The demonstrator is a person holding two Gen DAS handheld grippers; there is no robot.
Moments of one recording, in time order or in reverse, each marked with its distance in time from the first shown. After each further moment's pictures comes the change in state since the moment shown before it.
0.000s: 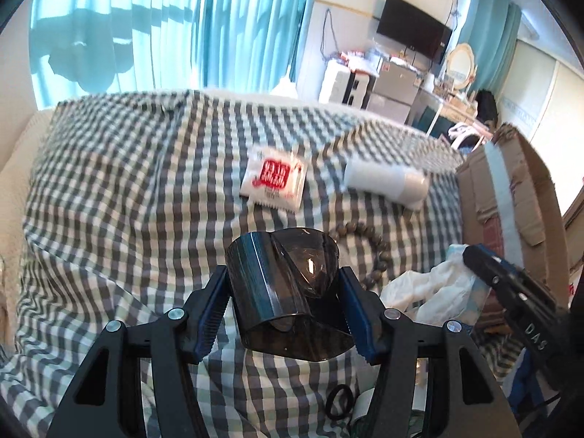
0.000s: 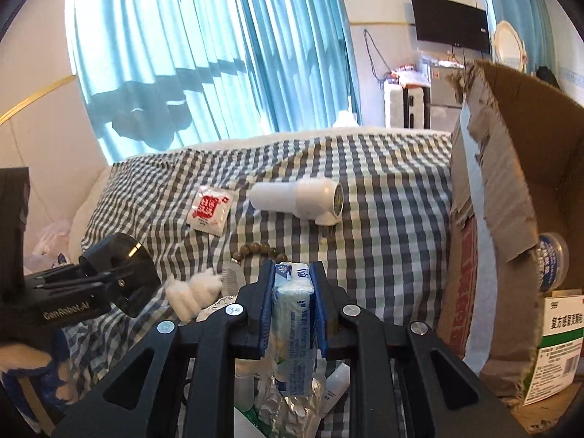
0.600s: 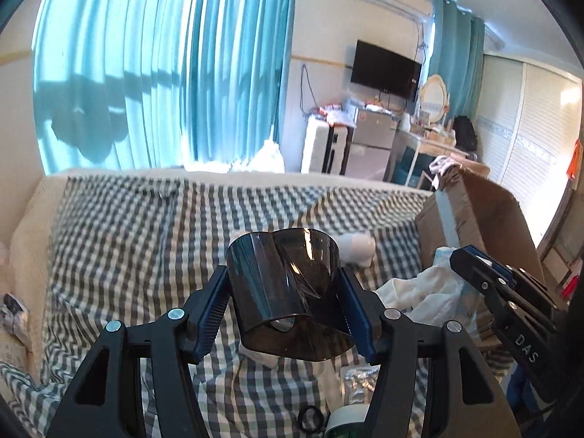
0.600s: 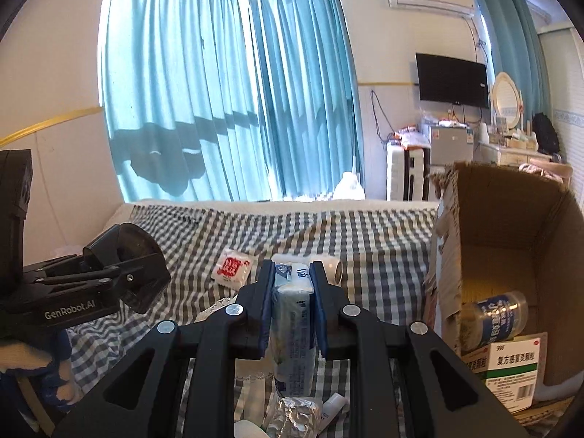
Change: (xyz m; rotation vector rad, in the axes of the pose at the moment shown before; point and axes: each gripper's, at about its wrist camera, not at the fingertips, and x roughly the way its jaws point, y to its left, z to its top) left arm -0.082 -0.041 0.023 0.090 -0.243 -0.009; right arm -0.072 0.022 0.023 -0.070 -0.229 0.001
